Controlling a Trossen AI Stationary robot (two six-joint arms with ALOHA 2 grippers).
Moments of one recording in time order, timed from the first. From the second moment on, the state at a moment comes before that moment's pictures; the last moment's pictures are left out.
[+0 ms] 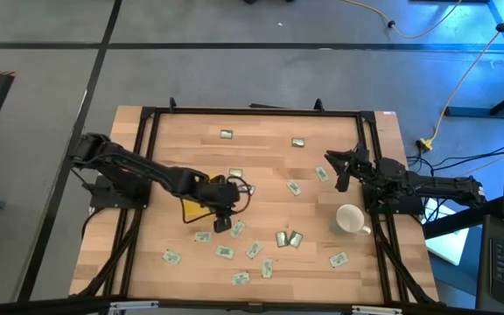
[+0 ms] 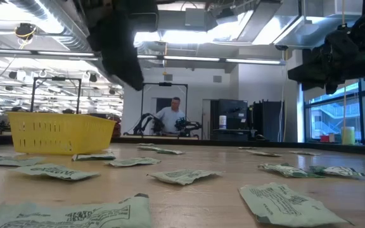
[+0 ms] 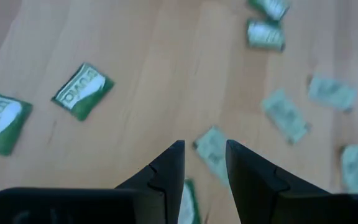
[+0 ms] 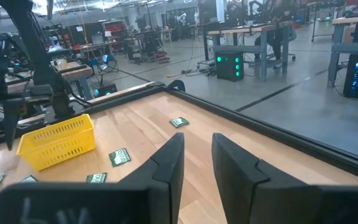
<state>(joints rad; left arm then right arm) -0.21 1.54 1.04 -0.48 -0.09 -0.44 -0.10 0.10 0.01 0.08 0.43 0.18</state>
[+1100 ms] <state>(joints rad) -0.22 1.93 1.24 -0.78 0.01 -0.29 -0.10 0.10 0.01 0.08 0.43 0.18</state>
